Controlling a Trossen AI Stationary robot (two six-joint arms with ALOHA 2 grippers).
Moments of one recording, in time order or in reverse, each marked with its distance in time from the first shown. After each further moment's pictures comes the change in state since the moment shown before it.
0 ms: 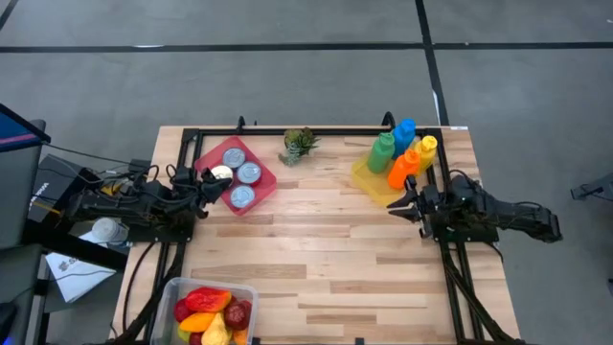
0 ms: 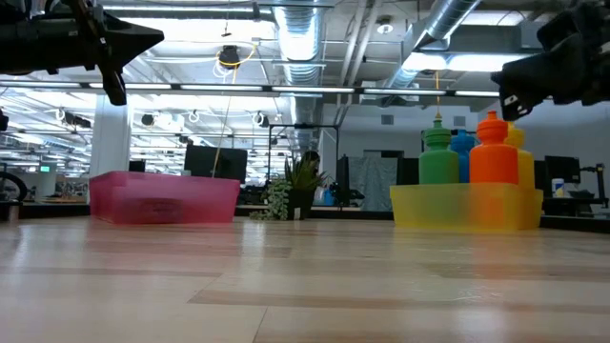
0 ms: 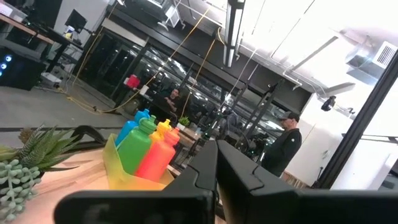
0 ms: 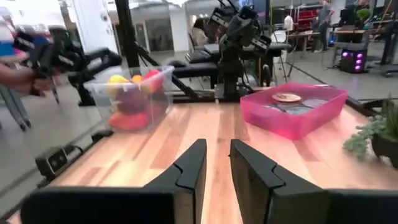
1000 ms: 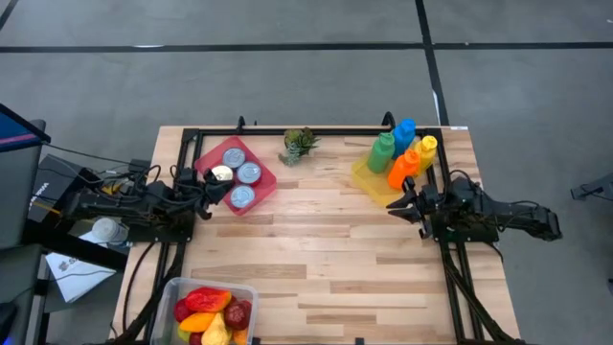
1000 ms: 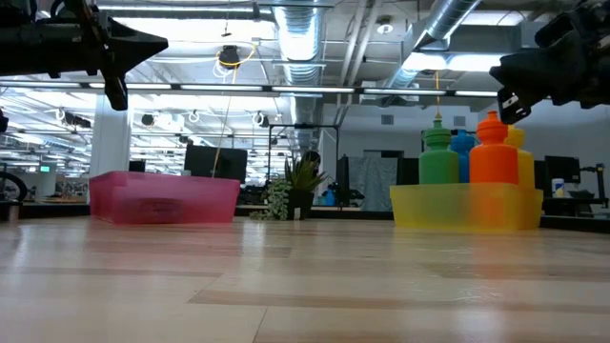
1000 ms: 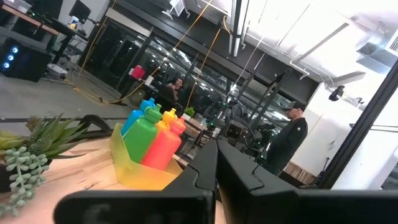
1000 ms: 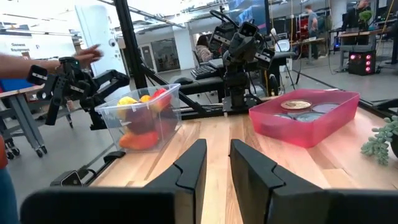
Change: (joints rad) left arm 0.000 0.054 0.000 0.000 0.000 -0.006; right arm 0.019 0.003 -0.067 0.141 0.008 0.126
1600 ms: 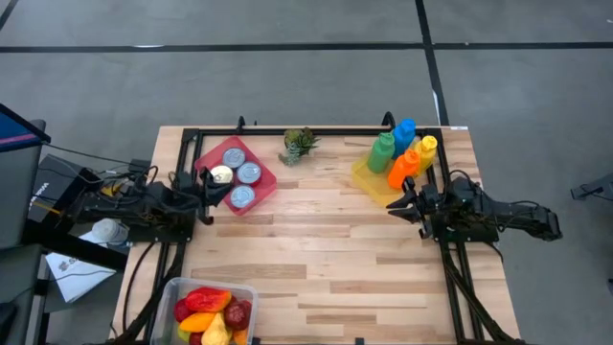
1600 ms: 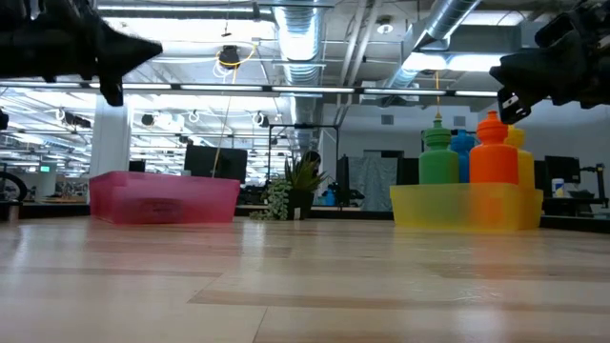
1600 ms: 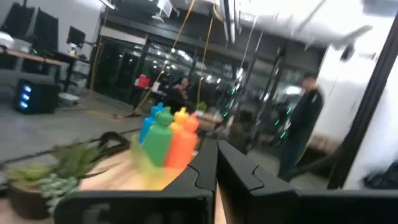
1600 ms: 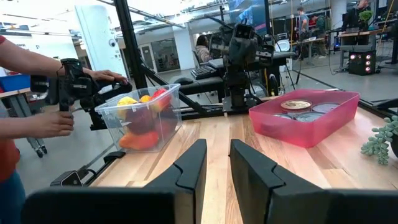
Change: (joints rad) left arm 0.000 -0.144 0.000 -0.154 0.023 0.220; right arm 0.000 0.000 -0.001 0.000 0.000 0.001
